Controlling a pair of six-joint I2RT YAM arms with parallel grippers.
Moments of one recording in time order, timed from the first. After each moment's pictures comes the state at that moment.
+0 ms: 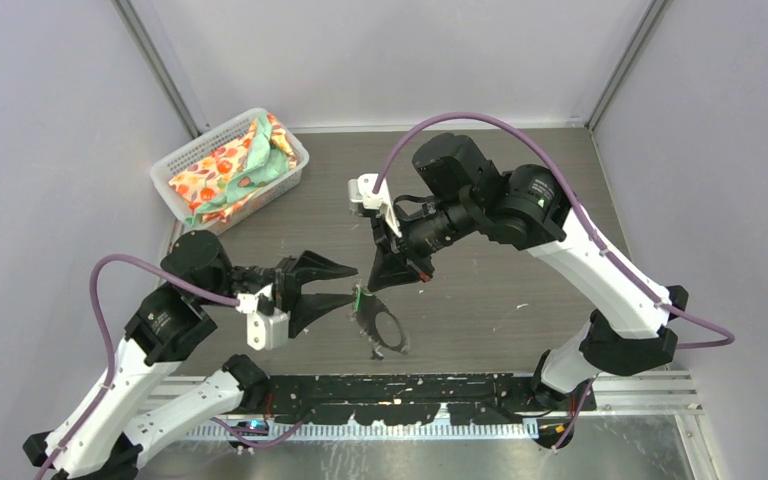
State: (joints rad) left arm -0.73 0.68 1.08 -0.45 0.93 0.82; right arm 1.03 1.54 2.10 -1.21 -0.65 -0.21
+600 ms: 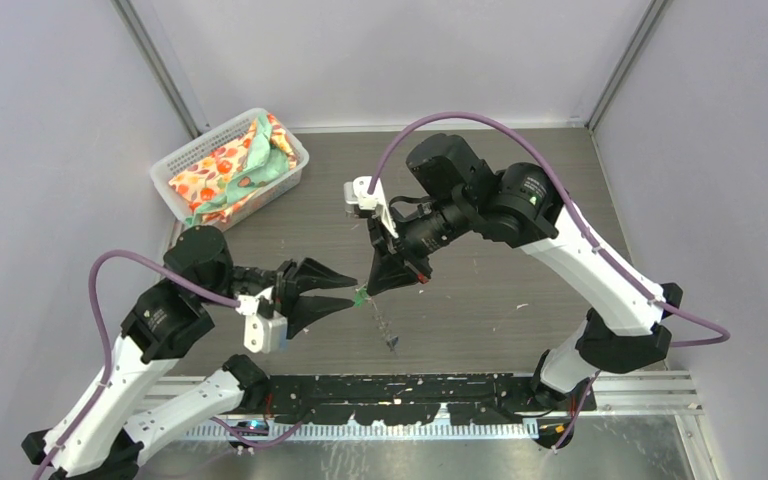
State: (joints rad) left arm -0.73 0.71 1.13 -0.56 0.97 0.87; right arm 1.03 1.56 2.11 -1.23 -0.70 -0.21
